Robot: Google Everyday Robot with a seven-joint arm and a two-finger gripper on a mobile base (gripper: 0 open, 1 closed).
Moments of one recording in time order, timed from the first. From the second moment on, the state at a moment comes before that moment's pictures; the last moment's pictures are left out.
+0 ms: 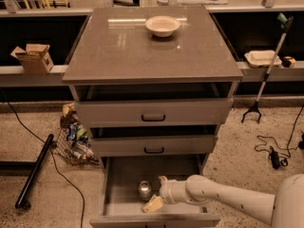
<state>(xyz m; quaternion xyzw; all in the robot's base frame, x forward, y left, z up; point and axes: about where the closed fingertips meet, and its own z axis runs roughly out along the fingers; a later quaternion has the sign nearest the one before) 0.502 0.005 0.297 -0.41 0.79 0.32 0.31</state>
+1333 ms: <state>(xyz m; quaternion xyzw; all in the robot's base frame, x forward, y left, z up) 0.558 0.028 0.221 -0.41 0.78 0.30 0.37</state>
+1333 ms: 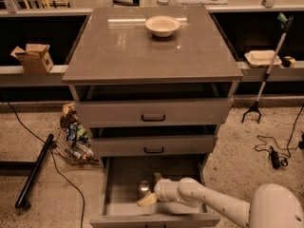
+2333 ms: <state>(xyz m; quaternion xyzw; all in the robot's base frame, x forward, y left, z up) 0.569 0.031 0.193 -0.39 0.78 0.30 0.38</state>
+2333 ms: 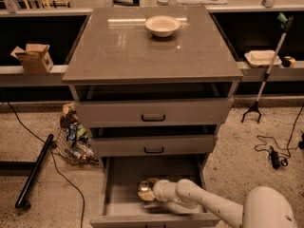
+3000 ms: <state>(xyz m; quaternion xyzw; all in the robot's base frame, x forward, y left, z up) 0.564 0.033 0.223 -0.40 0.76 0.32 0.40</state>
